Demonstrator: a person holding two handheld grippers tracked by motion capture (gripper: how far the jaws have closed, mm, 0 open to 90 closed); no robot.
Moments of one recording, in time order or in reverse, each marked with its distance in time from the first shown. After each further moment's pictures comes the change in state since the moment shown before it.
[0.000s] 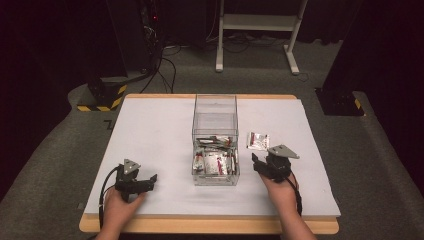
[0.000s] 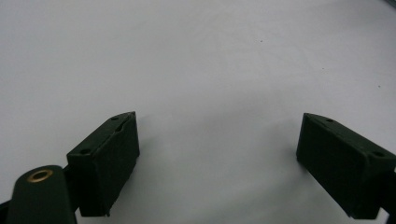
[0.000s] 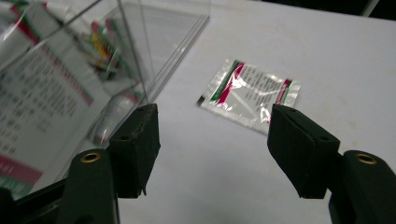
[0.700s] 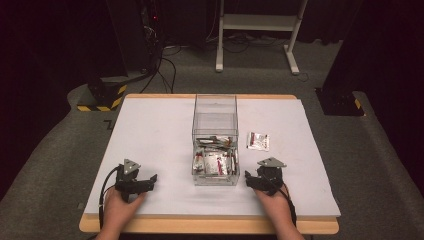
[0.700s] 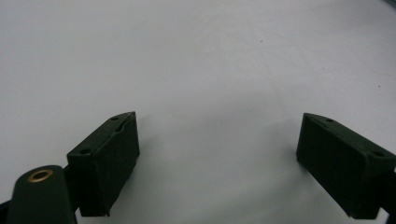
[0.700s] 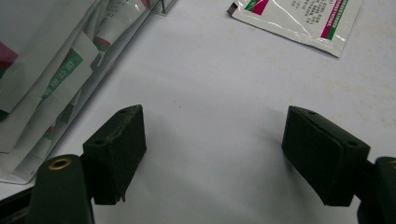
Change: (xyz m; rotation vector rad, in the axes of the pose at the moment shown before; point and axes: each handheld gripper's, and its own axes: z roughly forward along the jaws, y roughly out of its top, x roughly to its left) left arm 0.000 0.000 0.000 -0.002 0.001 0.001; right arm 0.017 -0.038 0.016 0.181 0.015 -0.019
